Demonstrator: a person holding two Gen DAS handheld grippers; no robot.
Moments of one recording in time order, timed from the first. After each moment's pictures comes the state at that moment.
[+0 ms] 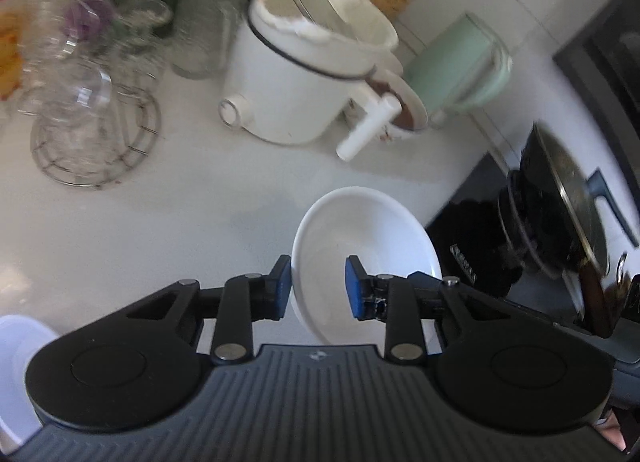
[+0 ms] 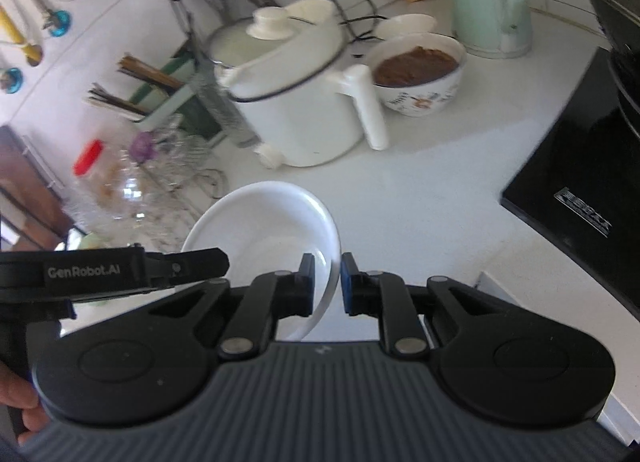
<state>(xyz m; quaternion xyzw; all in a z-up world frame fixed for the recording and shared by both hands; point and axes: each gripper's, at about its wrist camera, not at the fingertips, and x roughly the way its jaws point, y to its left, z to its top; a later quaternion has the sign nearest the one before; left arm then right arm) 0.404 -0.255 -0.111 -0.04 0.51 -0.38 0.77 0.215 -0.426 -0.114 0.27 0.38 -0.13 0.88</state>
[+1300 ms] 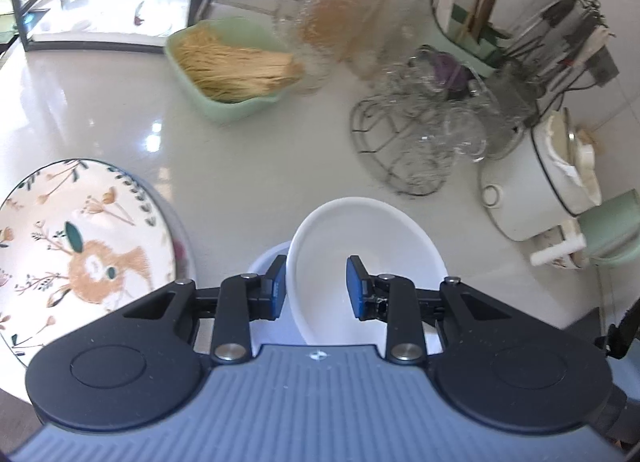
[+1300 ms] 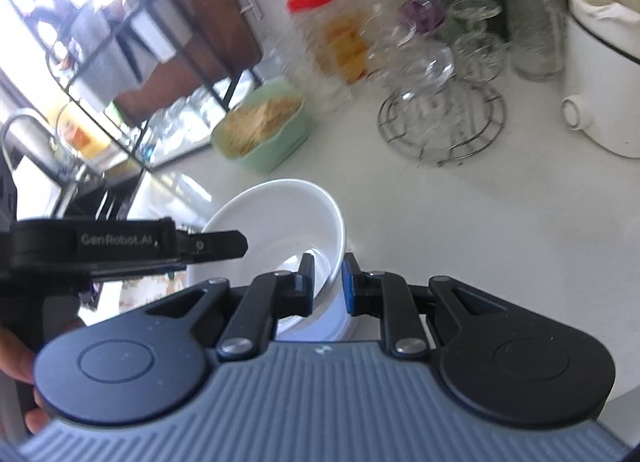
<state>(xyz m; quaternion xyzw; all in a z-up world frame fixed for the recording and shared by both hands) 0.404 -0.015 -0.126 -0.16 0.51 -0.09 0.84 0.315 -0.247 -0.130 0.14 0.46 0.16 0.86</state>
